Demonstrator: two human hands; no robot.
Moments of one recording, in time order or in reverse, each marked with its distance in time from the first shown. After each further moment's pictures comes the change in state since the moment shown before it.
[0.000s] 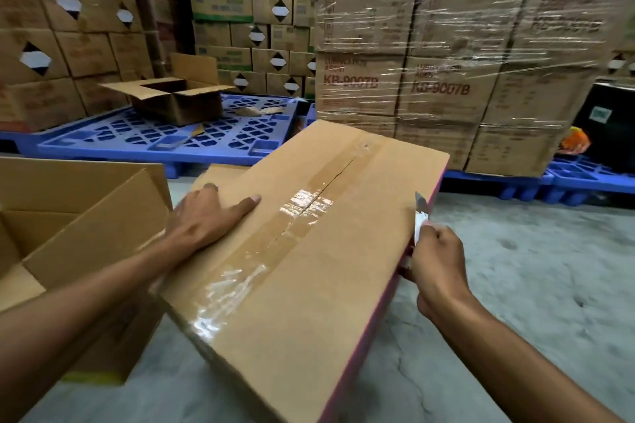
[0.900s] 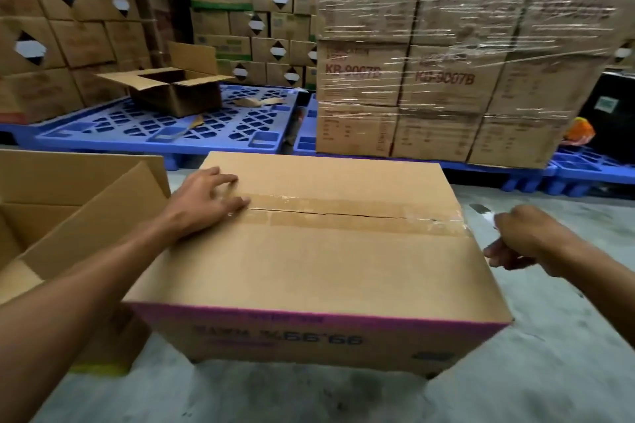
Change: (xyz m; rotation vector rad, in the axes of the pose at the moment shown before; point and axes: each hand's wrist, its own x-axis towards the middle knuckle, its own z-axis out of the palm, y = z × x) left_hand 0.008 -0.012 -0.012 -0.017 -0.185 0.220; right_hand 0.068 -0.033 -0.091 -0.658 -0.115 0.145
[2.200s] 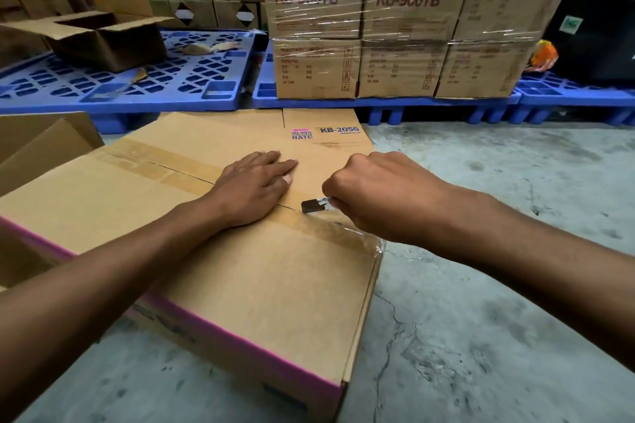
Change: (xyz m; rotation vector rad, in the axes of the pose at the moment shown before) left_hand -0.022 0.093 0.091 0.177 -0.210 0.323; right_hand -0.096 -0.042 0.059 -1.048 -0.036 -1.099
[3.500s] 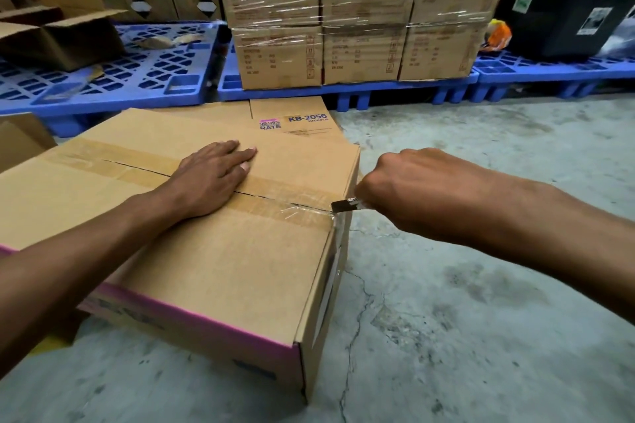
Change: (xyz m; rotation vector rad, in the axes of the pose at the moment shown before) left_hand -0.004 0.003 0.001 0.051 -0.002 0.046; right_hand -0.079 0.029 -0.007 -0.057 -0.179 0.072
